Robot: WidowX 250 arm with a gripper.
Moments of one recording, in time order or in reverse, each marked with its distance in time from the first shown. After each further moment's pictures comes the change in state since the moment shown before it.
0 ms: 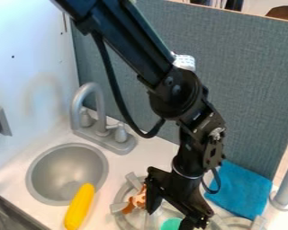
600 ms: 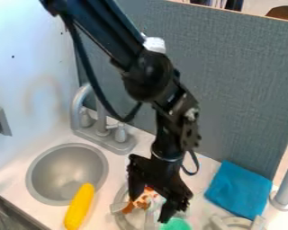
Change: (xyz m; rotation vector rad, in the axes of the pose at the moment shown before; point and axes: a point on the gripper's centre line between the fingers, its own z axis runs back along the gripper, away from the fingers) arm -0.002 0.037 0.005 -0.015 0.007 0.053
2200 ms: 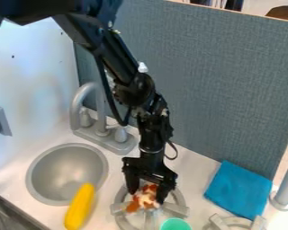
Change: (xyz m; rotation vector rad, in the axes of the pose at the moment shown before) arm 0.066 0.042 -0.074 -0.137 0.022 0.217
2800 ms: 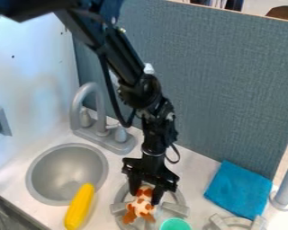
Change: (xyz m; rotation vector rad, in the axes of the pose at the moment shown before) arm -0.011 -0.009 0.007 0.065 -0.015 -0.002
